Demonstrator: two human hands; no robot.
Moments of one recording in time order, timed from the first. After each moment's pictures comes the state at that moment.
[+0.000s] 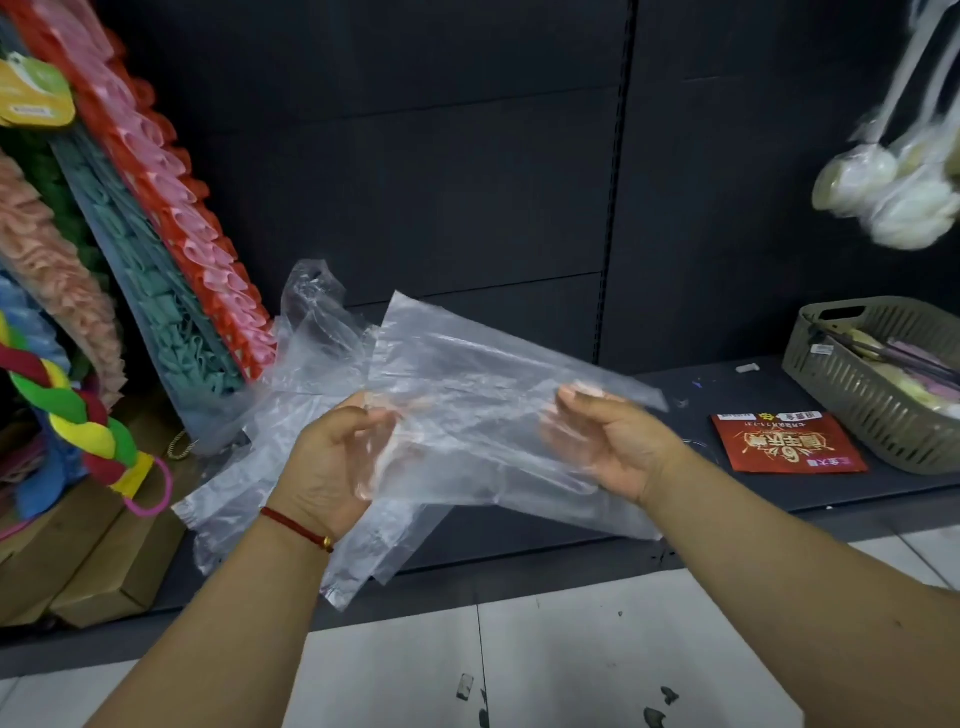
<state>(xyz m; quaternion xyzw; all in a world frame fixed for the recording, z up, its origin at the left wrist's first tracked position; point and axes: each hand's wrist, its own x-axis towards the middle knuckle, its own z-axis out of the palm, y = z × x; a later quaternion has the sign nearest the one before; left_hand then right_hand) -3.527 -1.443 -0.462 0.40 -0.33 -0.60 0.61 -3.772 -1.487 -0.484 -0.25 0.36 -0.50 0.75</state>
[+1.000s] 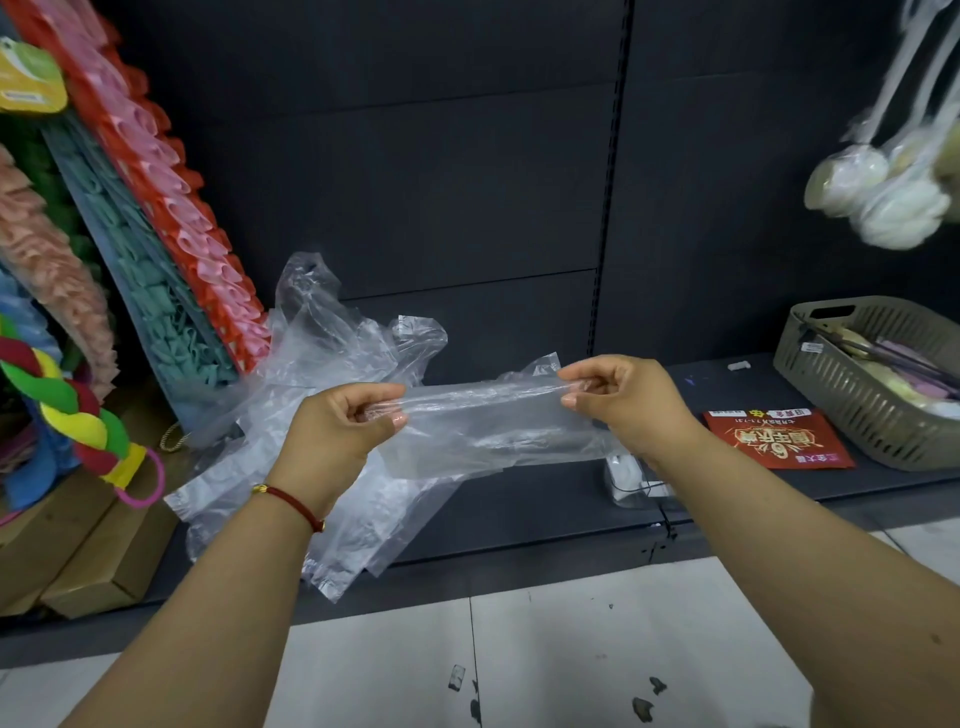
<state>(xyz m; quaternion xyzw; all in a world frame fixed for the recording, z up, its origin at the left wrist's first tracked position) -3.515 -1.454 -0.473 0.58 -0.54 -0.34 0.51 -3.796 -1.492 -0.473 -0.61 0.54 -0.43 0.38</state>
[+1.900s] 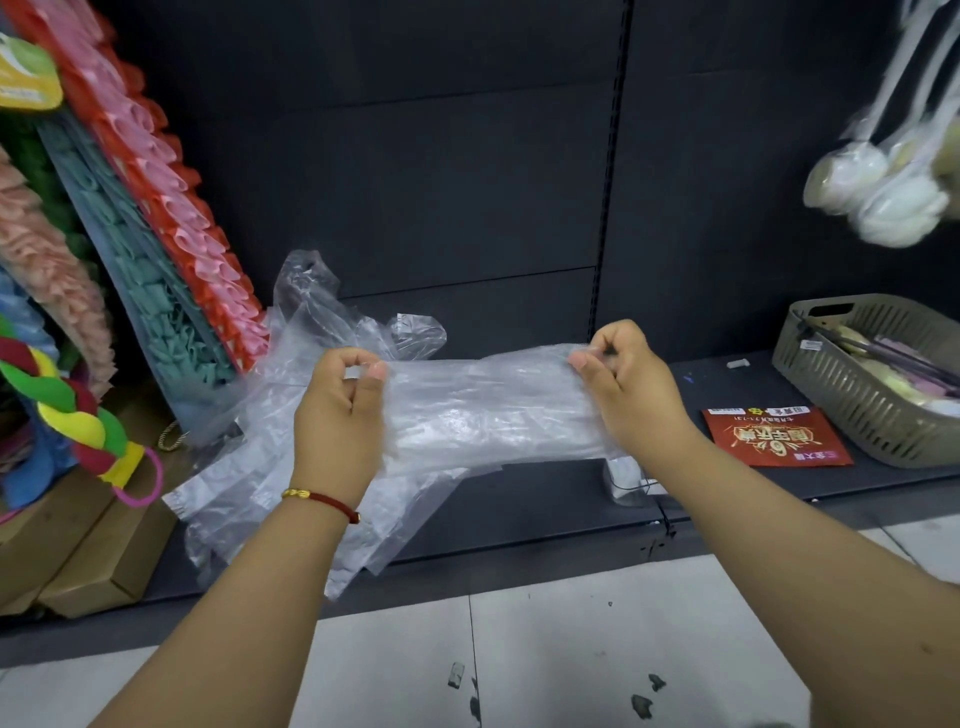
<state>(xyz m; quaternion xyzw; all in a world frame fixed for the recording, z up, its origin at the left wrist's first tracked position) -3.537 -1.455 -0.471 0.60 -0.55 -0.14 0.56 -3.788 -1.484 -0.465 -0.65 0.54 -0.46 0.25</state>
